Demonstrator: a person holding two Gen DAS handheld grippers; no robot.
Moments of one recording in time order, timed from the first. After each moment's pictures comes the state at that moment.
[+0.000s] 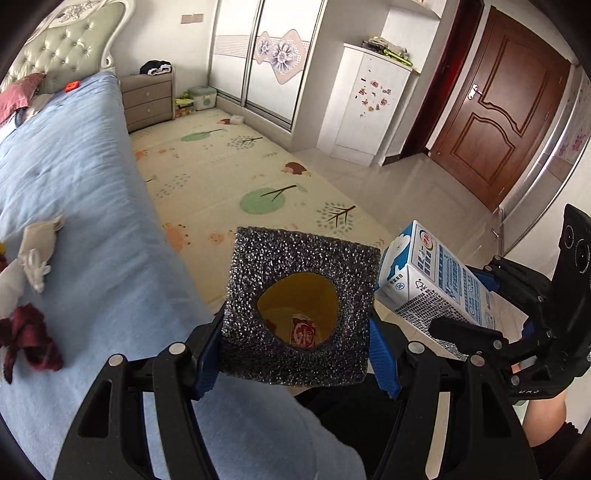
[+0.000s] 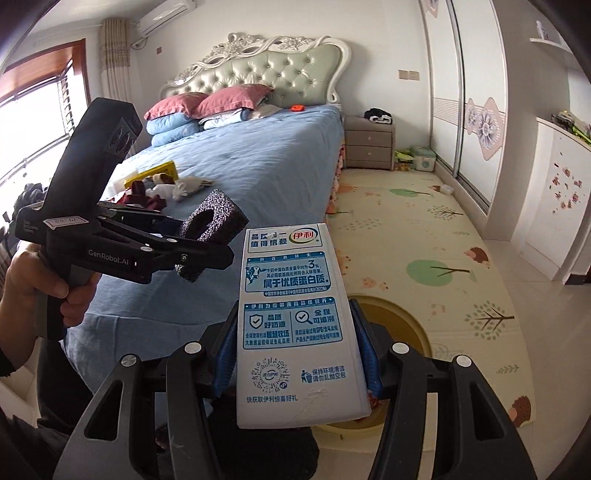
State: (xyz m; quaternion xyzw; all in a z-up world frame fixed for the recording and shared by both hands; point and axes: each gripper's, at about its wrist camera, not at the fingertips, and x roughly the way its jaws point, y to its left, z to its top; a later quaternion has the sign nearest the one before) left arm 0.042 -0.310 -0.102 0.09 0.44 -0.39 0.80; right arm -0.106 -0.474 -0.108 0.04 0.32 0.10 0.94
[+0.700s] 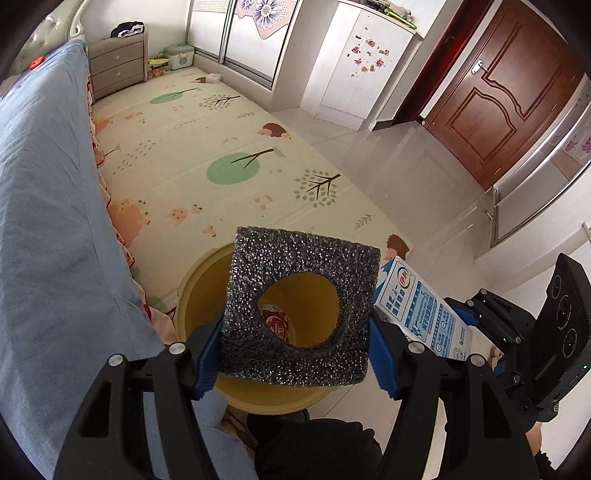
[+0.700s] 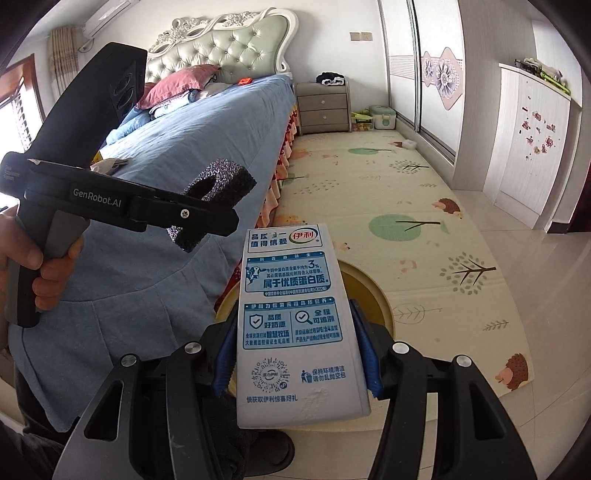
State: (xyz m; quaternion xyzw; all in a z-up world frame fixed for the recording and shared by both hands) left arm 0.094 -0.420 -0.153 0.11 0.51 -0.40 0.75; right arm -0.079 -0.541 -0.170 0.08 0.38 0.04 0.92
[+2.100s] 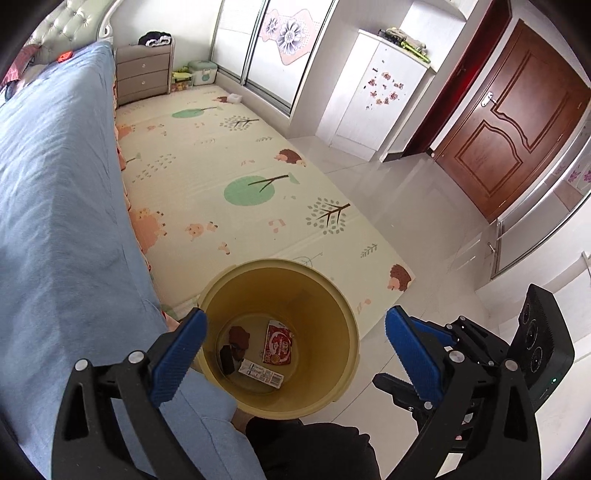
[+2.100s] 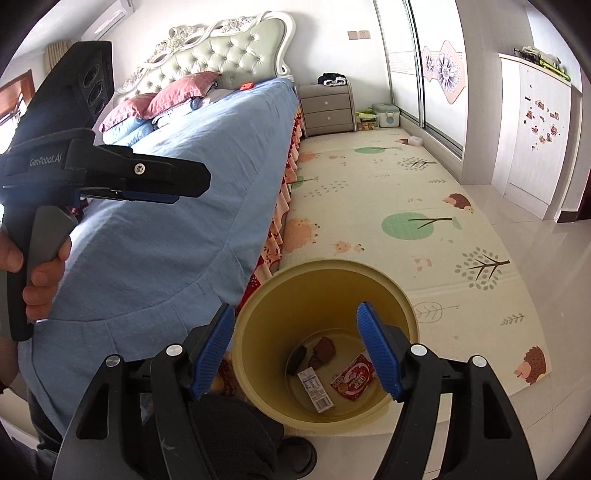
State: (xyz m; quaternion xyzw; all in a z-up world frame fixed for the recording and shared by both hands) left arm 0.085 -0.380 -0.119 0.06 0.48 -0.38 0.79; right arm -0.074 -0.524 -0.160 0.11 0.37 0.05 0.92
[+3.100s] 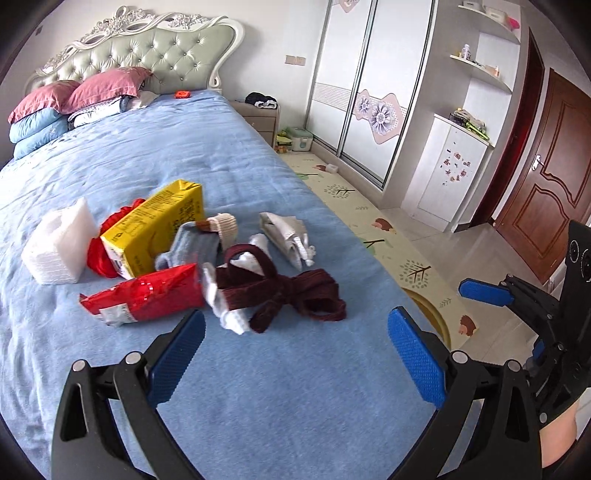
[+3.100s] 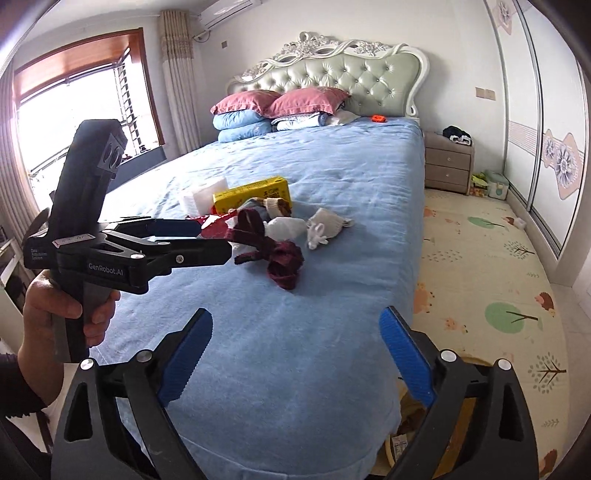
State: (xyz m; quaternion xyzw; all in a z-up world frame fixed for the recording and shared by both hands) left arm 0.059 -0.098 -0.056 0.02 0.37 -0.25 0.90; right arm -0.030 -0.298 -0.060 0.01 0.30 0.23 0.92
